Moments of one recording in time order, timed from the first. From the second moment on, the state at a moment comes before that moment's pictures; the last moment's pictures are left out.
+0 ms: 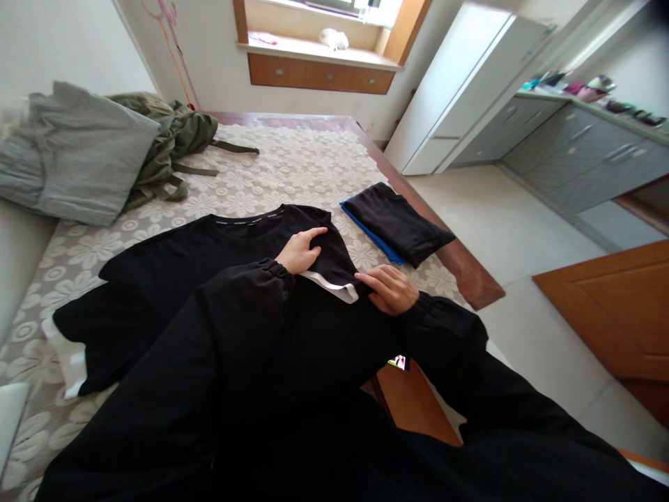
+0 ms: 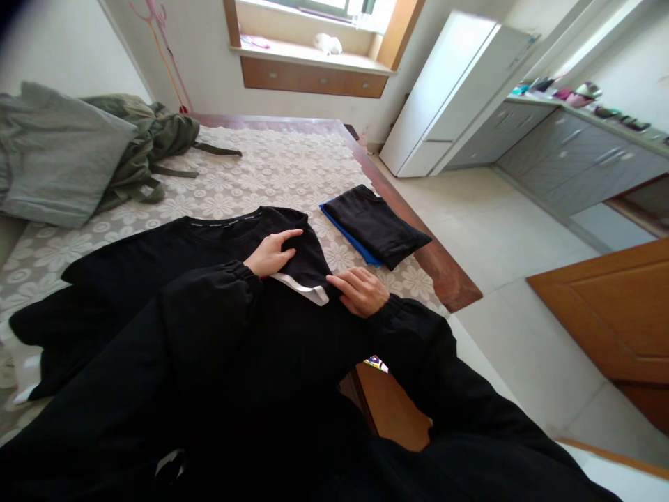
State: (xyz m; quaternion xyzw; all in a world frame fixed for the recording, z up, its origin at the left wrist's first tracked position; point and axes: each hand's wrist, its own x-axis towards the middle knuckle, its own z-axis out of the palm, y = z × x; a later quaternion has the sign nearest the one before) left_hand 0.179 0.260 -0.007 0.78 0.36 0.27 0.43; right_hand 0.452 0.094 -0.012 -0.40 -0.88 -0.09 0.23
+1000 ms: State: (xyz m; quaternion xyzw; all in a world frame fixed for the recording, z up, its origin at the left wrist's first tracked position) left_hand 0.180 0.257 -0.009 0.79 0.37 0.27 0.40; right_hand 0.442 0.094 -0.006 -0.33 -0.91 -0.03 0.26
